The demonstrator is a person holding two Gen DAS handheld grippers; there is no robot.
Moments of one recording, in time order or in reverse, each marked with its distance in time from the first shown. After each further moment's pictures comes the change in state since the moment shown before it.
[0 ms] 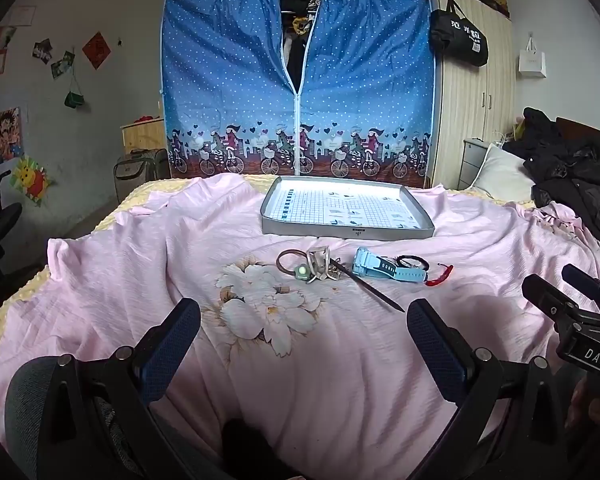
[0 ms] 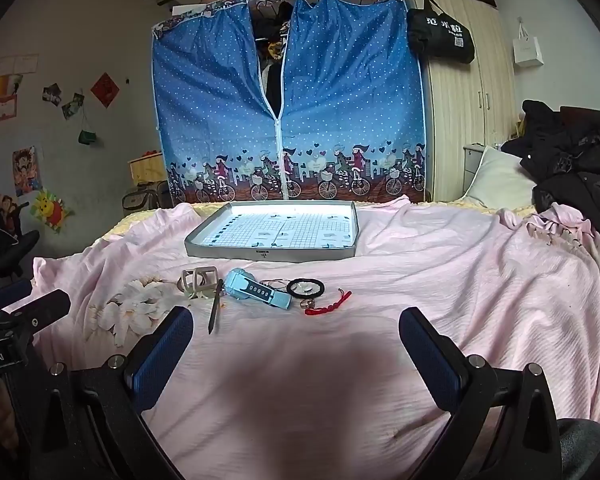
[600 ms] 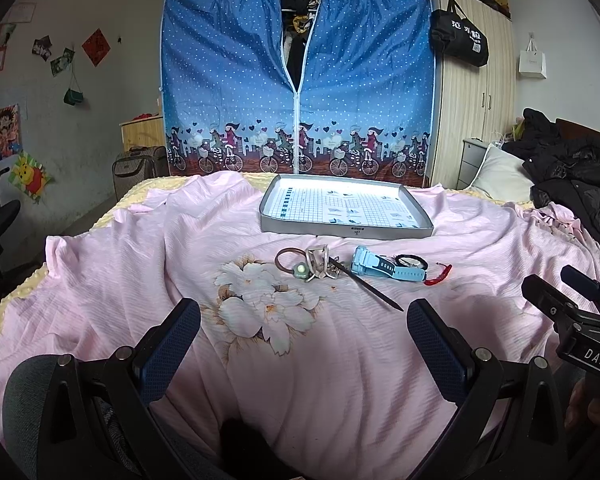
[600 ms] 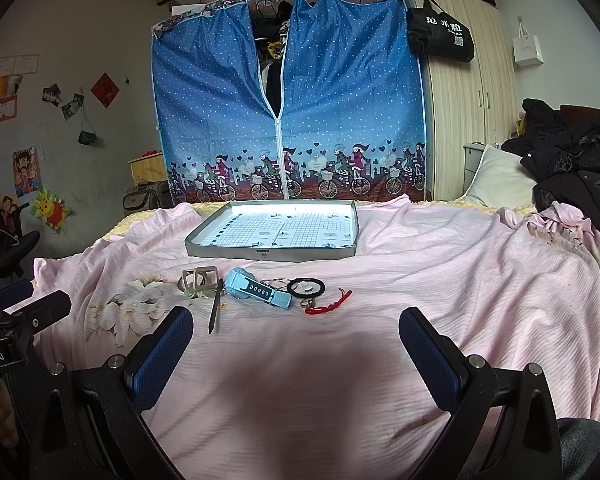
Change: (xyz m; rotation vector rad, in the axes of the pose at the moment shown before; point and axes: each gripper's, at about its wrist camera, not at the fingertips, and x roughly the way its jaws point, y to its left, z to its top) left arm 0.001 0.001 -0.003 -0.003 0.002 -0.003; right arm 0.001 0.001 -0.003 -0.001 0.001 0.000
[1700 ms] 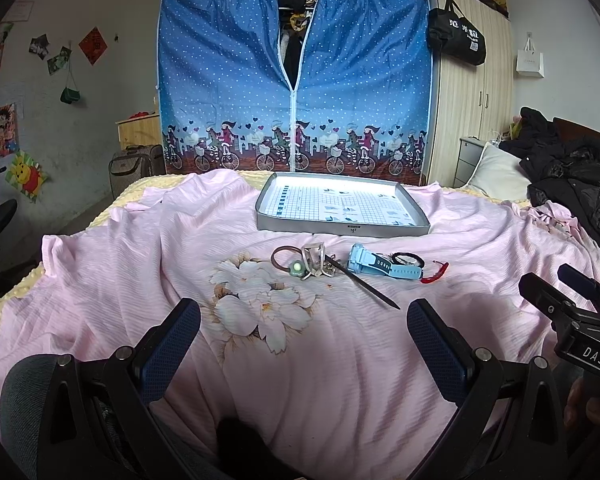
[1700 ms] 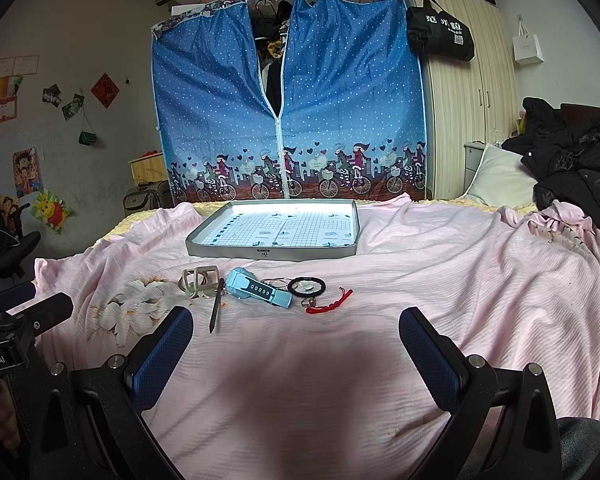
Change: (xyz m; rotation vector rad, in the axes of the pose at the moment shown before) left arm 0.000 -0.011 -0.005 -0.001 0.006 -0.007; right arm 0.000 0.000 0.001 0.003 0.003 0.001
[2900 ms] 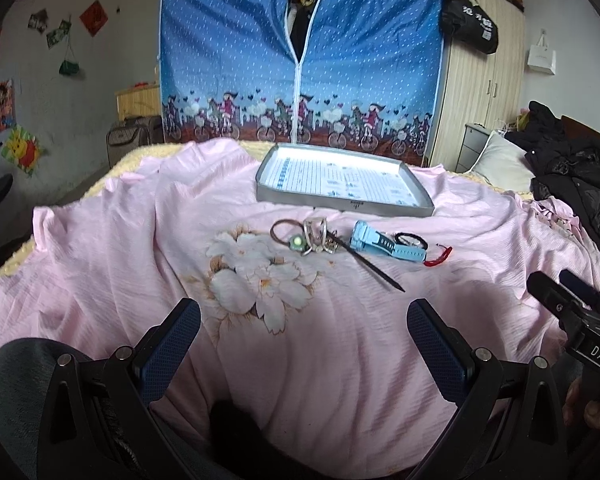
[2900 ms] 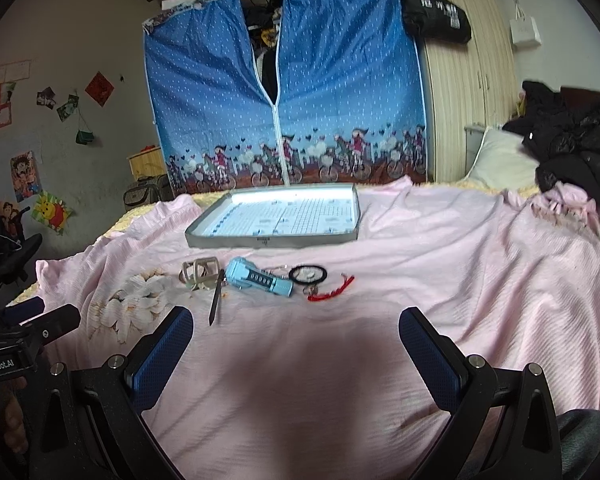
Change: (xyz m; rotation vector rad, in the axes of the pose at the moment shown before) left arm 0.019 0.017 -0.001 -0.068 0.121 -0.031; right arm 0.014 -0.002 -0.003 0.047 0.075 0.023
